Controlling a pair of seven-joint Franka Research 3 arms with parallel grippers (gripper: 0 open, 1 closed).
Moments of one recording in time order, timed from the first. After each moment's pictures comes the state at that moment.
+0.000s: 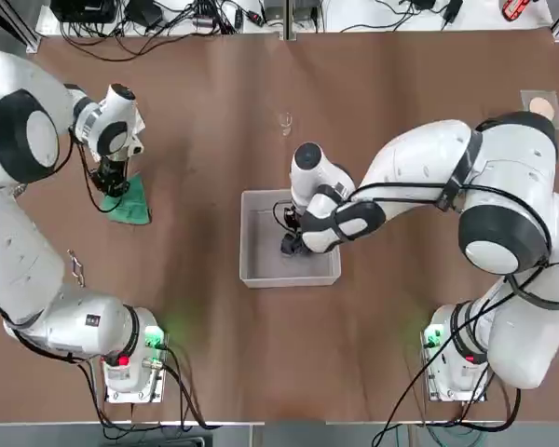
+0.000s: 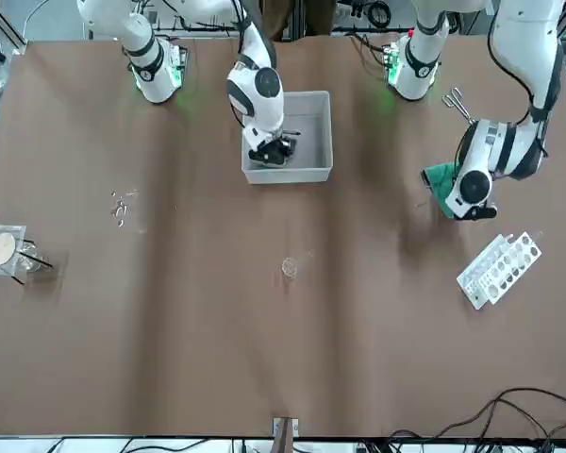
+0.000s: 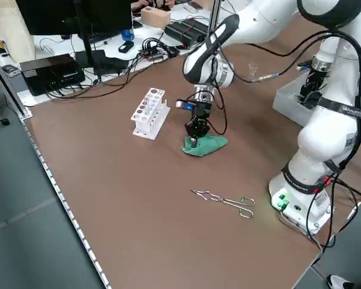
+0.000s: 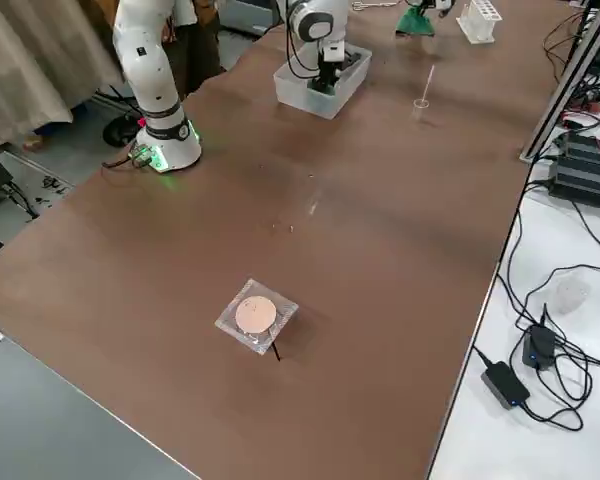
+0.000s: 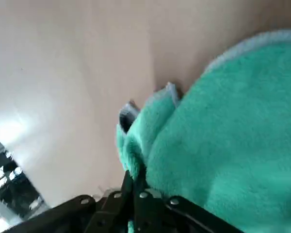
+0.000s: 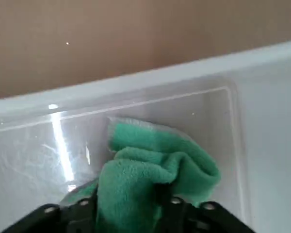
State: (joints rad) left arm -0.14 0.30 0.18 -2.40 0.61 2.21 -0.42; right arm 0.97 0.46 0.06 -2.13 0.03 2.53 1.15
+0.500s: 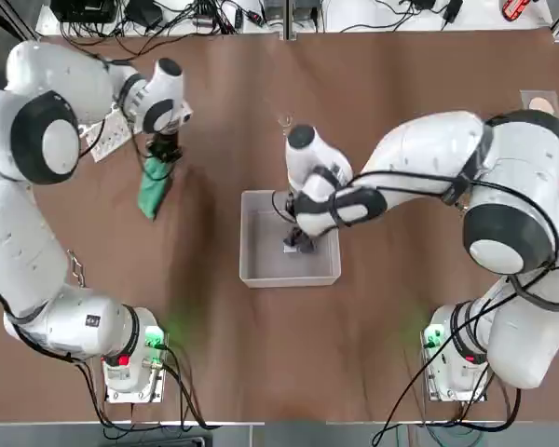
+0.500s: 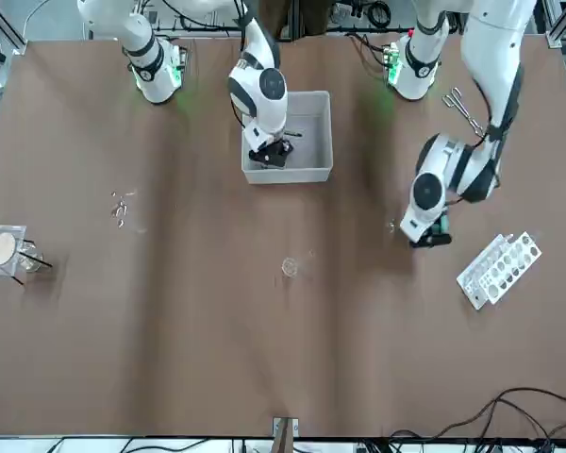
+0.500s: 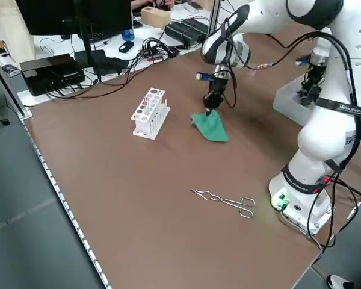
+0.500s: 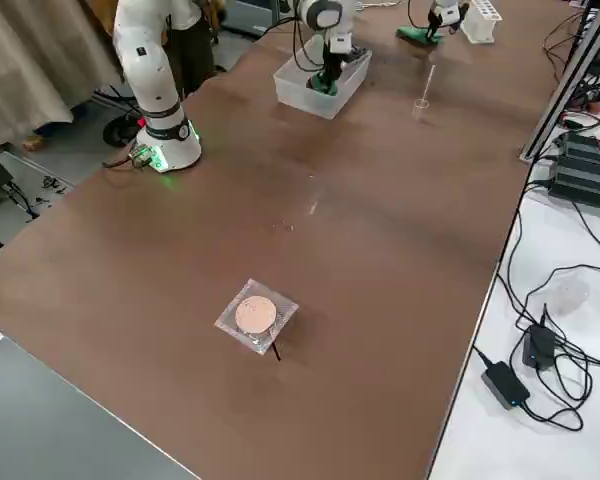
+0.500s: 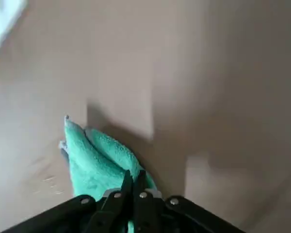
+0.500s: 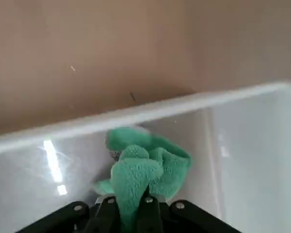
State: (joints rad) left arm -0.15 0.44 -0.14 -2.12 0.46 2.26 -0.69; right arm 0.96 0.41 0.02 -1.99 0.03 2.23 1.15
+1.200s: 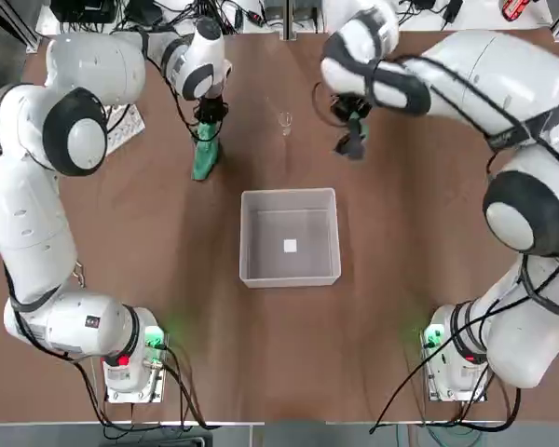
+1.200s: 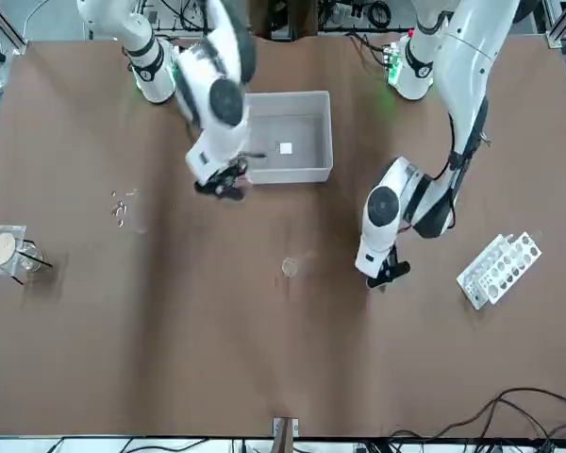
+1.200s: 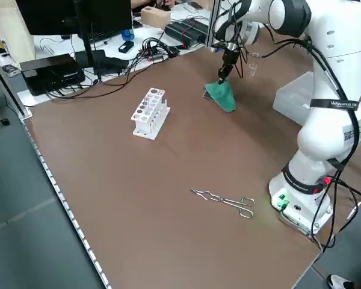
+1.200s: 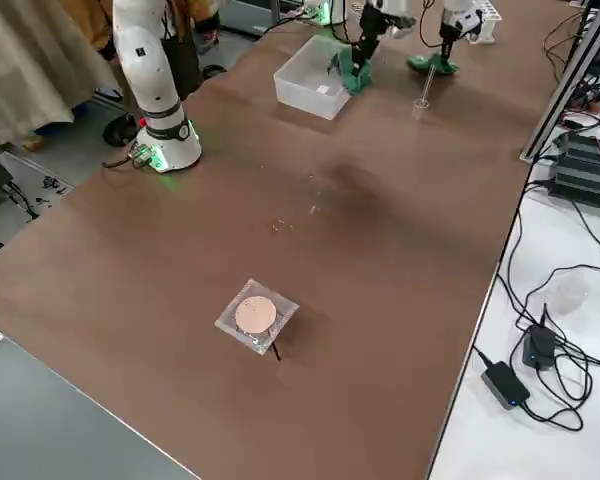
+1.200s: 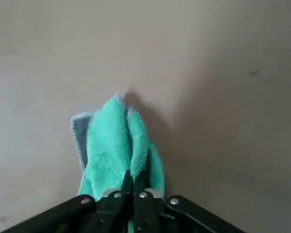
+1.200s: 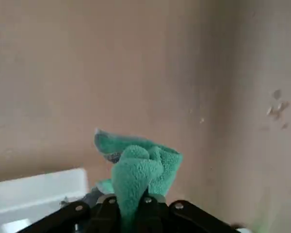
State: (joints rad) left arm -0.16 0.60 -0.31 -1.81 0.46 2.20 -0.98; right arm 0.90 0.32 -0.35 -1.70 0.01 1.71 0.59
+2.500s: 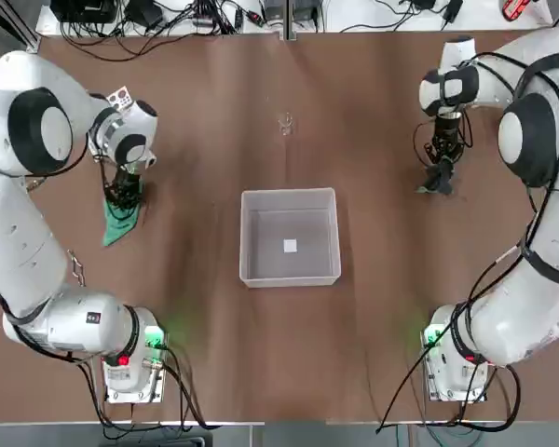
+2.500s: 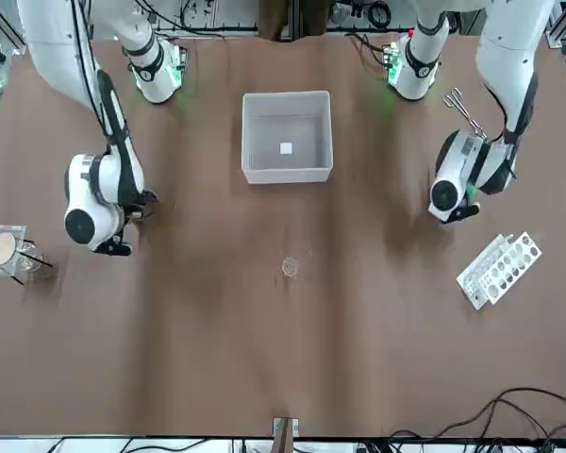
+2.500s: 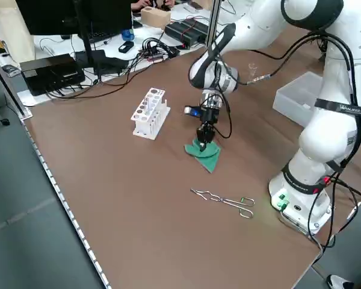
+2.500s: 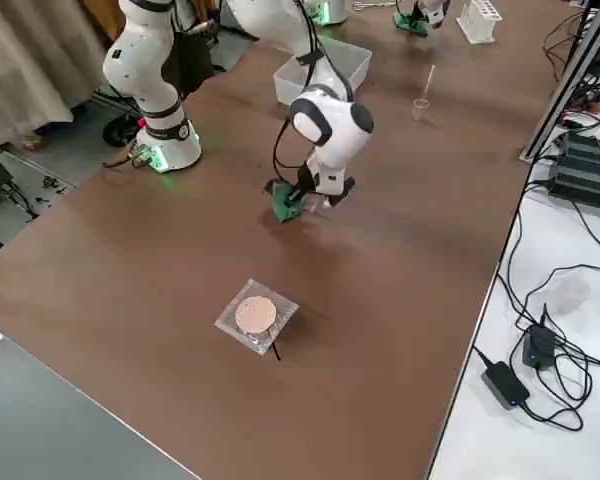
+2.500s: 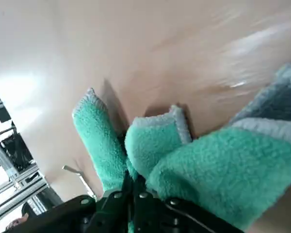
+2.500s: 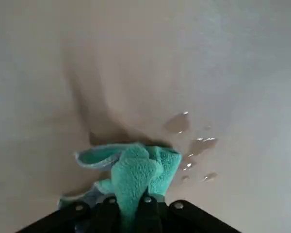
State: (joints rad) left arm -0.07 0.39 0.09 -2.40 0.66 2.10 -0.75; right arm 0.33 0.47 -0.37 -2.10 0.00 2.04 0.02
